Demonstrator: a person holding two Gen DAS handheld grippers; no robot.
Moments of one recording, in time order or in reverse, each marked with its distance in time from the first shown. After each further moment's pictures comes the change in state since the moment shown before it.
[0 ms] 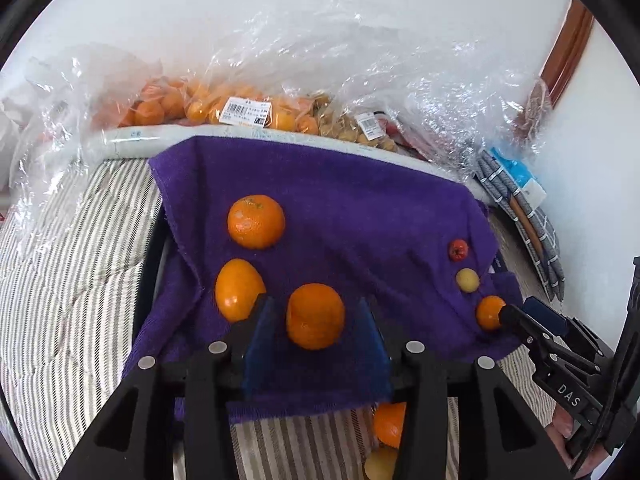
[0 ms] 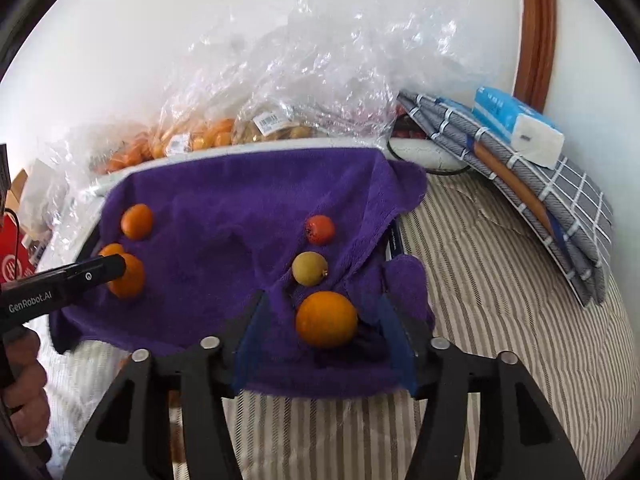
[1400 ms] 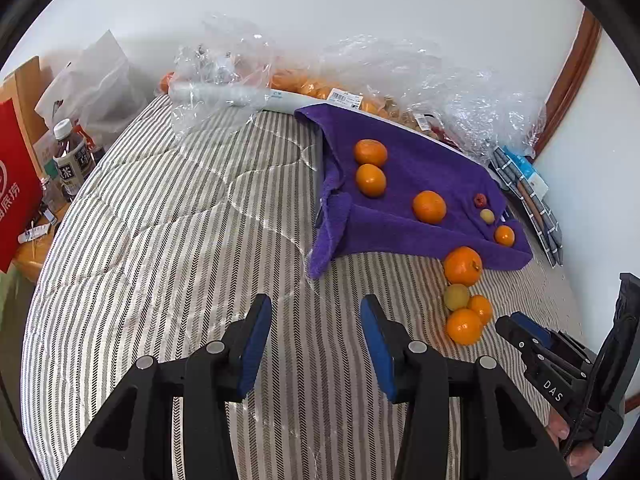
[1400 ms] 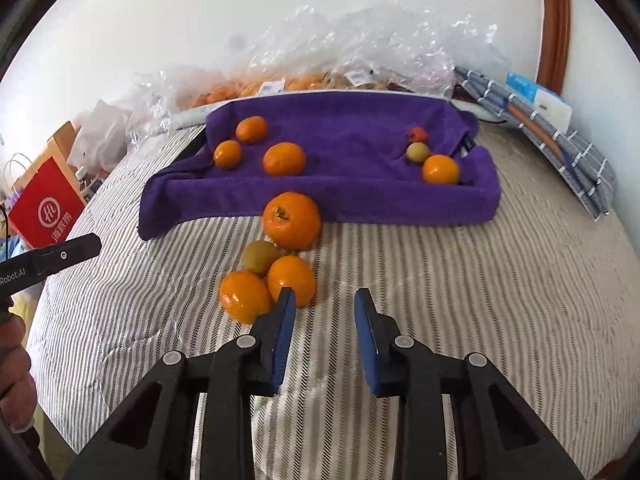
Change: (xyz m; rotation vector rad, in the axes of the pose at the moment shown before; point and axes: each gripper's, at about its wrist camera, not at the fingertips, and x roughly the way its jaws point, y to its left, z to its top) left arm -0.108 0.078 -0.108 -0.101 -0.045 0.078; right arm -0.062 0.084 -0.105 -0.068 0.049 0.084
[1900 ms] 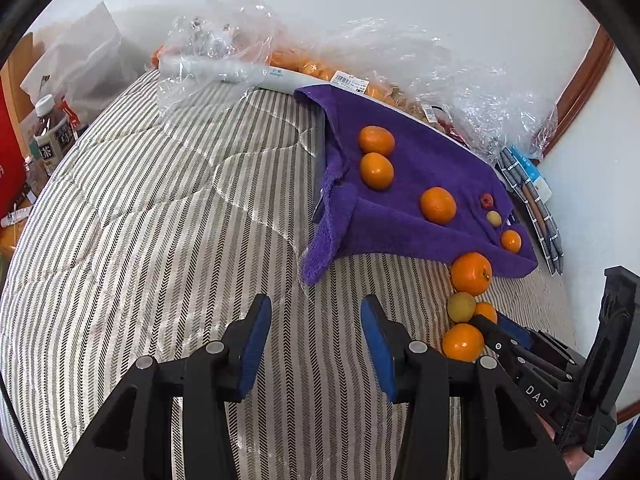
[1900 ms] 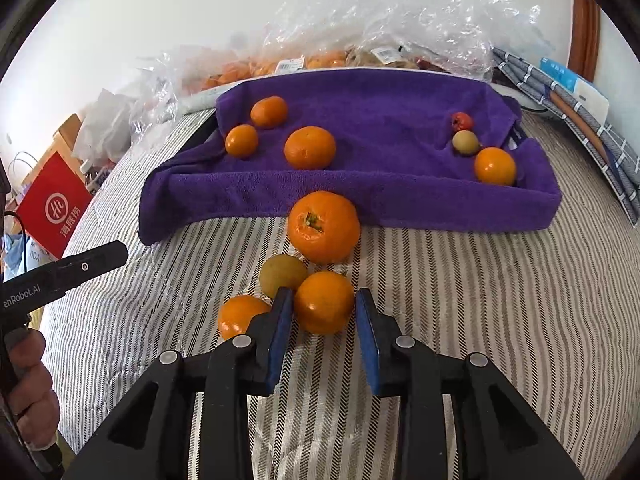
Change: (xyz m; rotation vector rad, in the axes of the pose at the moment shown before) left arm 0.030 0.004 0.005 -0.046 0.053 -0.042; right arm 0.037 0.014 0.016 -0.008 0.071 0.068
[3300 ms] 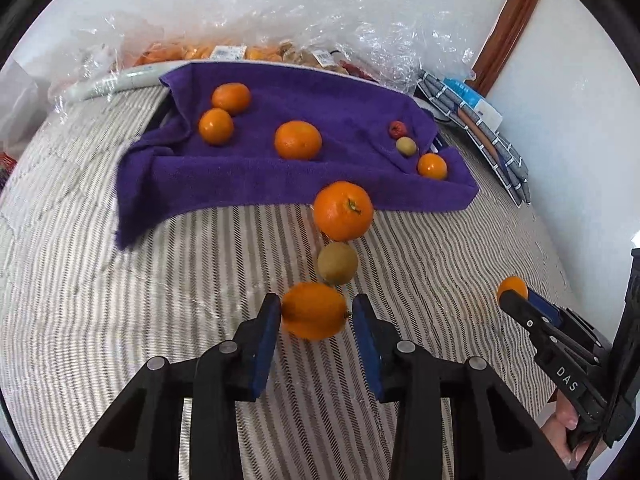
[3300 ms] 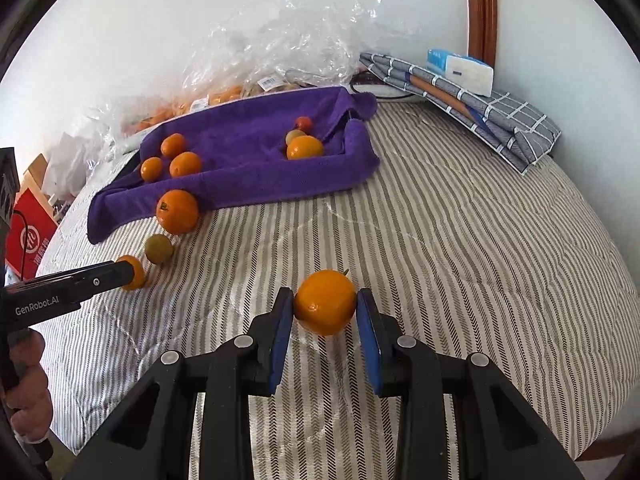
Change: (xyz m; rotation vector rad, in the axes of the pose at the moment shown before) left arm 0.013 -0.119 -0.037 0.201 0.067 -0.047; right arm -0.074 -0.106 -0.053 0.121 -0.110 -0.142
